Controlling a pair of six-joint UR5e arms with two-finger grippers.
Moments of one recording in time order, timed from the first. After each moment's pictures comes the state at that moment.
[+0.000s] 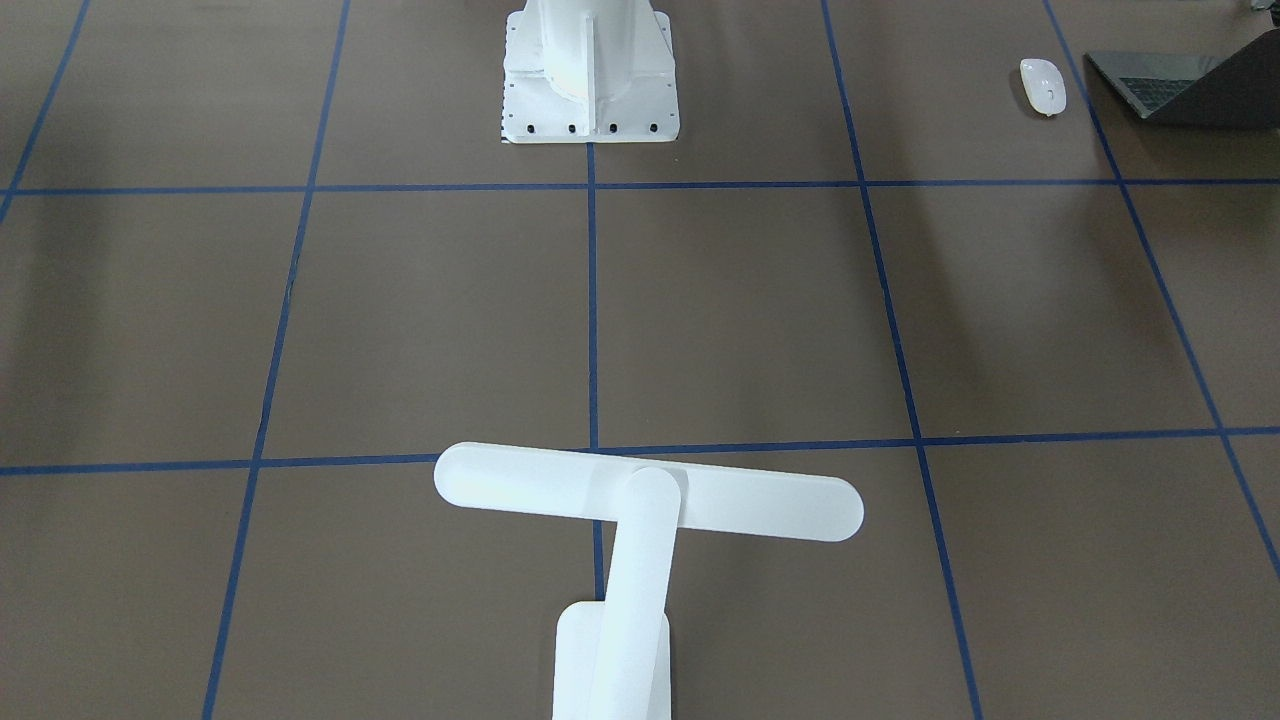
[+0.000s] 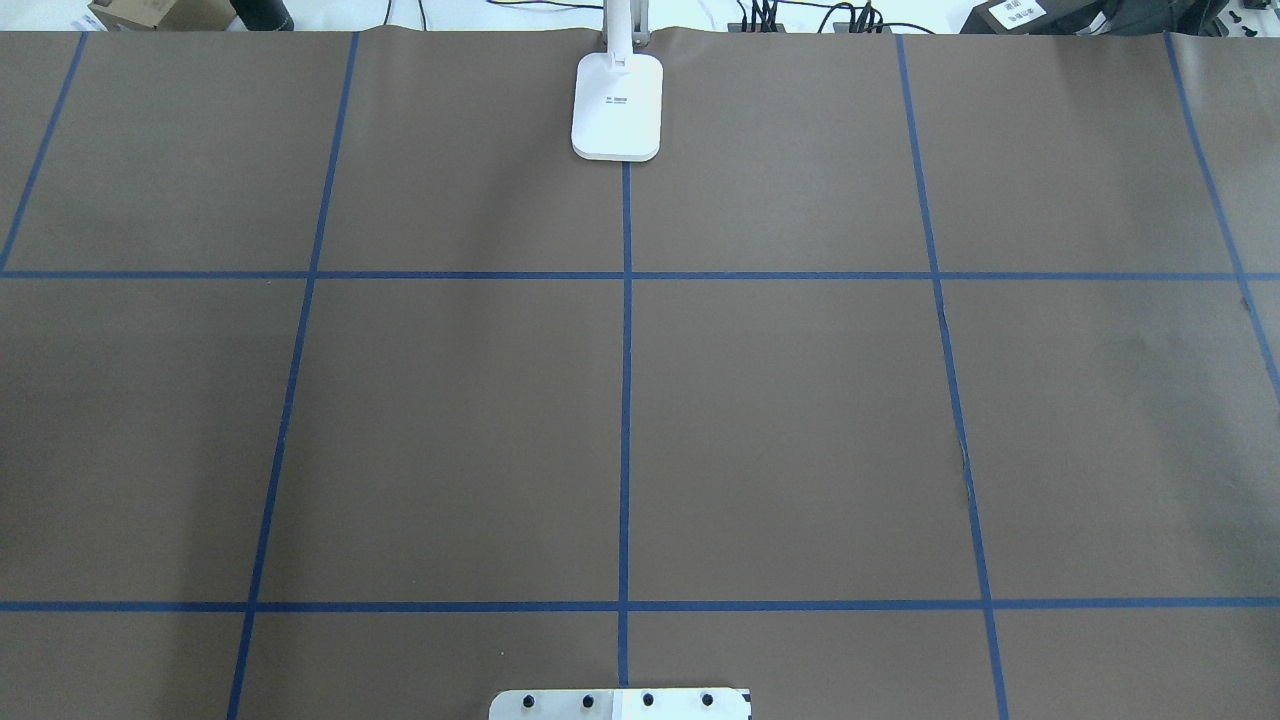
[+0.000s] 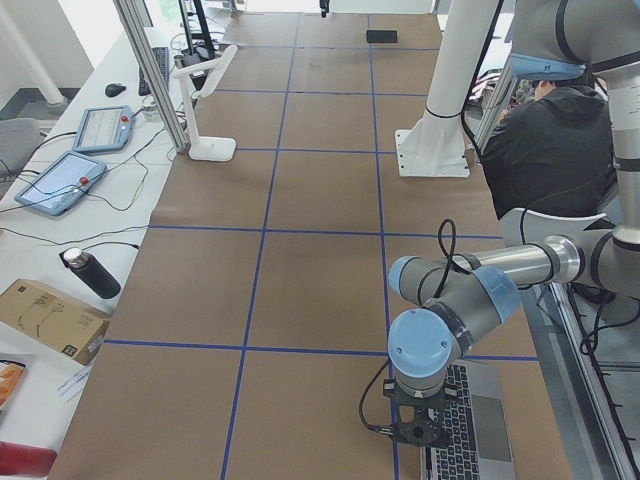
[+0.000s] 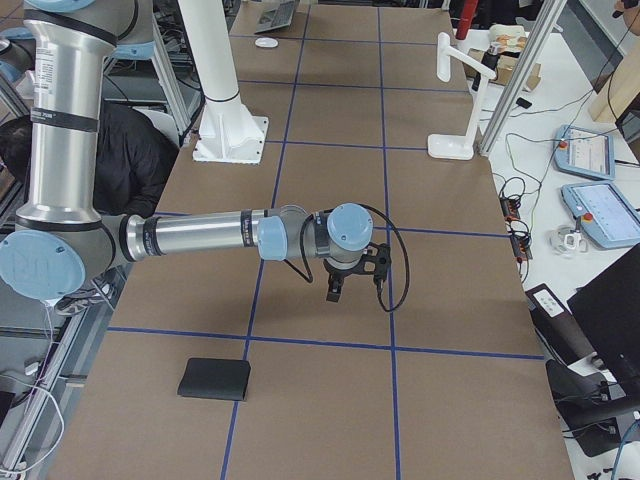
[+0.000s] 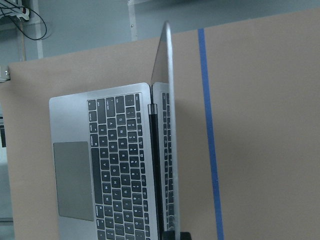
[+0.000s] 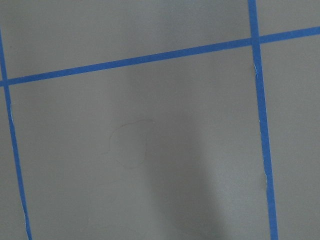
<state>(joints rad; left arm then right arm) -1.96 -1.25 -1.87 -1.07 -2.15 -0.82 1.46 -1.71 1.83 -1.60 2.56 0.26</state>
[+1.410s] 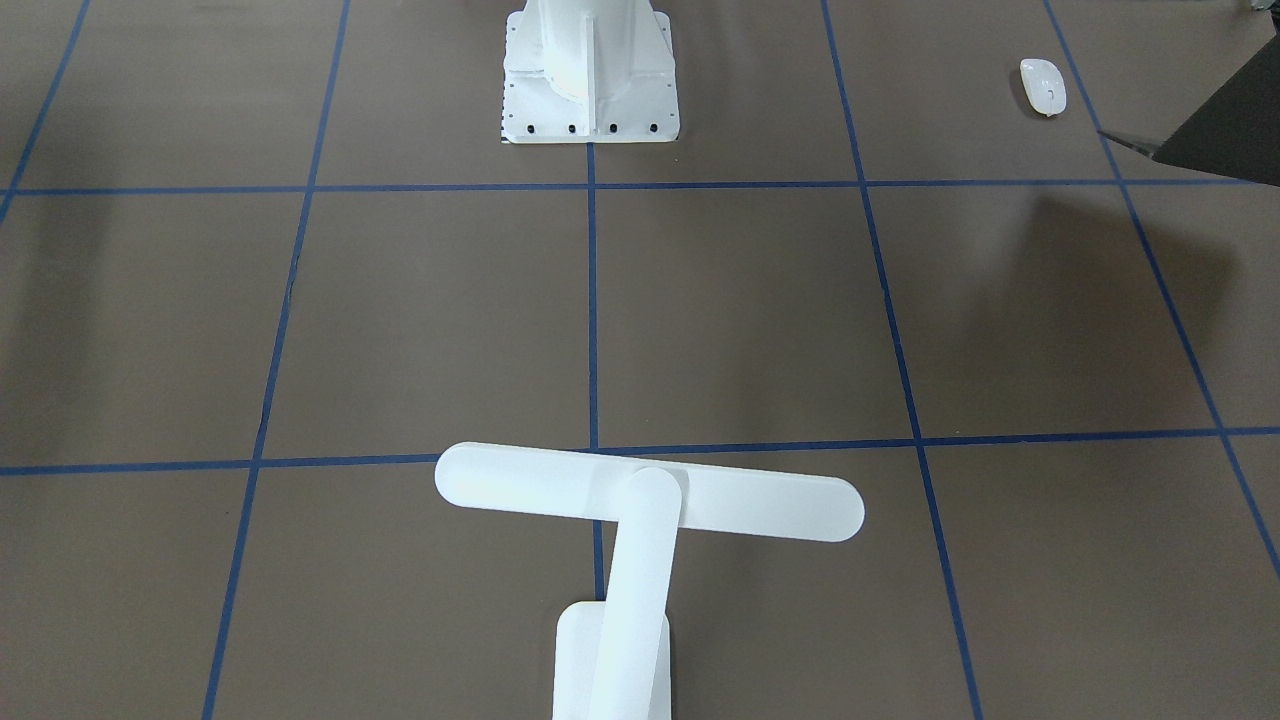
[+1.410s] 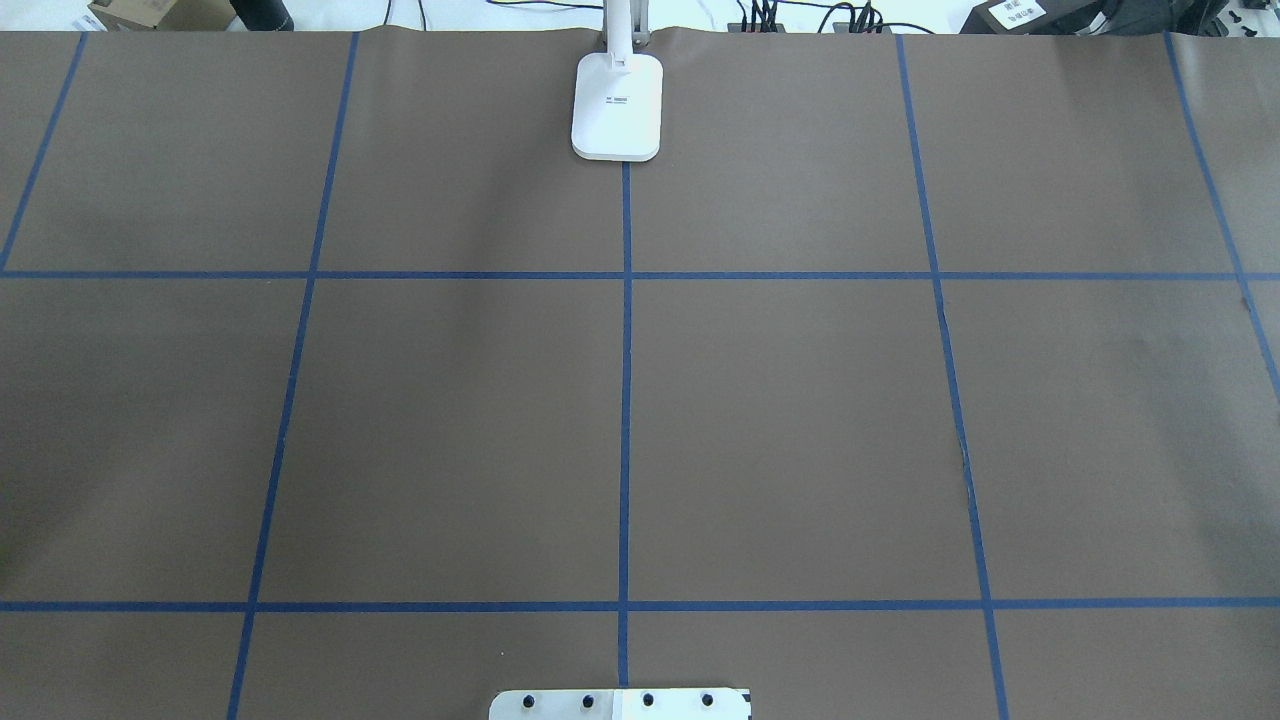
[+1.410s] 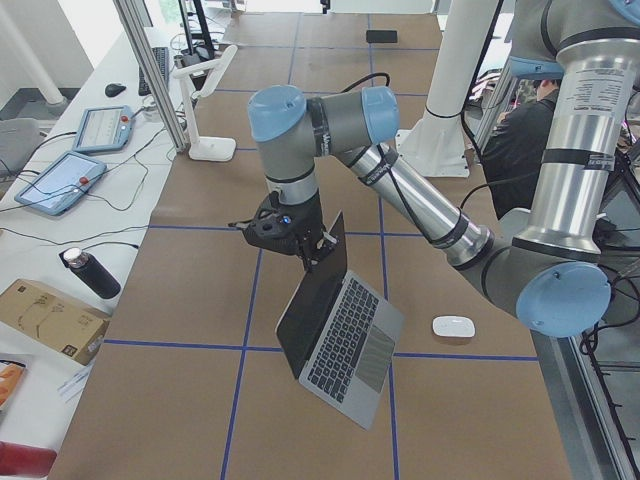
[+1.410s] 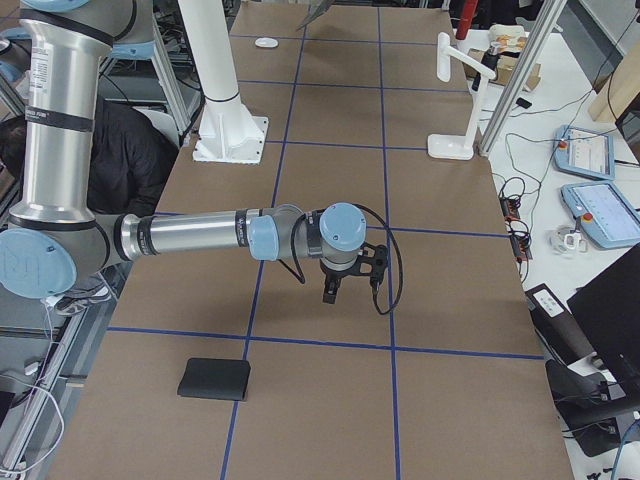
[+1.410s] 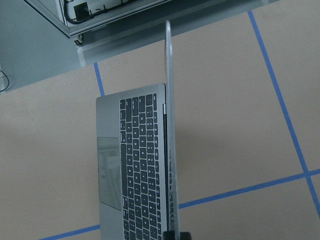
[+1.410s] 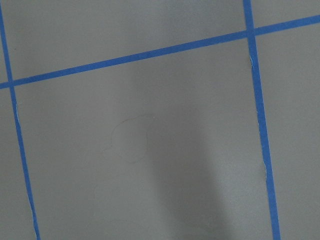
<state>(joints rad) -1.68 -1.77 -2.10 -0.62 -2.18 -0.96 1.50 -1.73 1.85 -1.60 2.54 0.27</state>
